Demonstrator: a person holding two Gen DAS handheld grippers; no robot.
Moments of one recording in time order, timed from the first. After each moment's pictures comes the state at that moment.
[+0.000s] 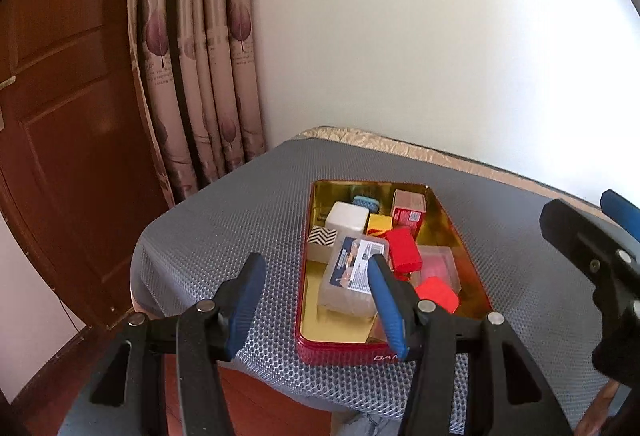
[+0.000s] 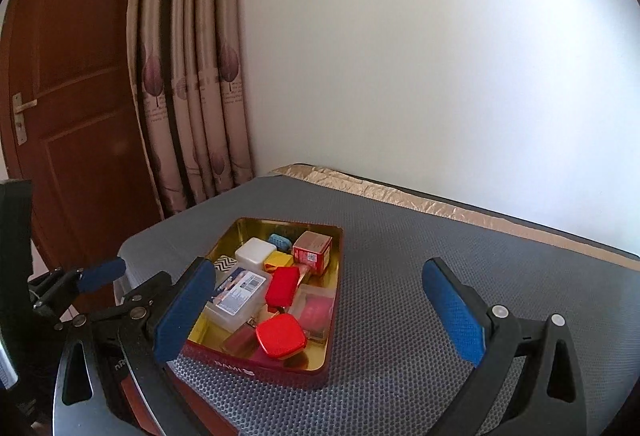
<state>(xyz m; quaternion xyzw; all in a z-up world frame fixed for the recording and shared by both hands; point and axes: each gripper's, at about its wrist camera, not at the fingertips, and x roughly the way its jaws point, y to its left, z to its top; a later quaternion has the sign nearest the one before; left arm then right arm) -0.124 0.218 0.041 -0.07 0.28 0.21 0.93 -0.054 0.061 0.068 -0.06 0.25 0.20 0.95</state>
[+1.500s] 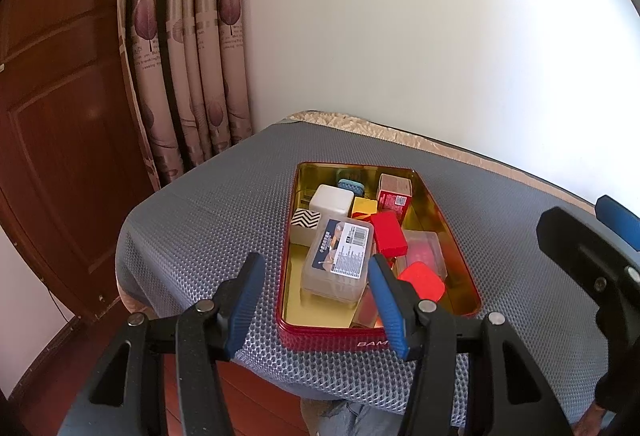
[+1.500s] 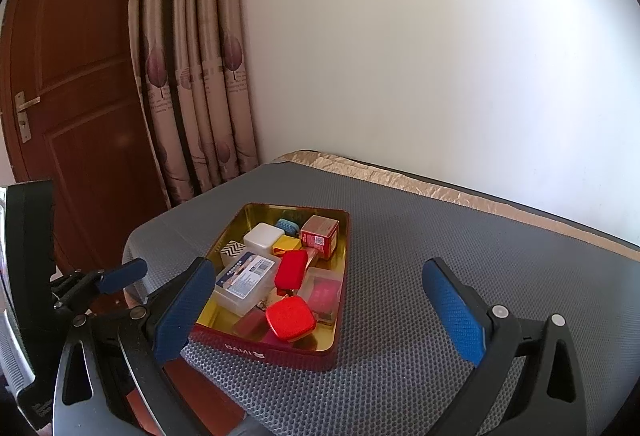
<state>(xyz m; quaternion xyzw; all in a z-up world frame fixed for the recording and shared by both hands) -0.118 0.216 0.032 -0.08 0.31 0.19 0.93 -0.064 0.067 0.070 -0.06 0.27 0.20 0.94</state>
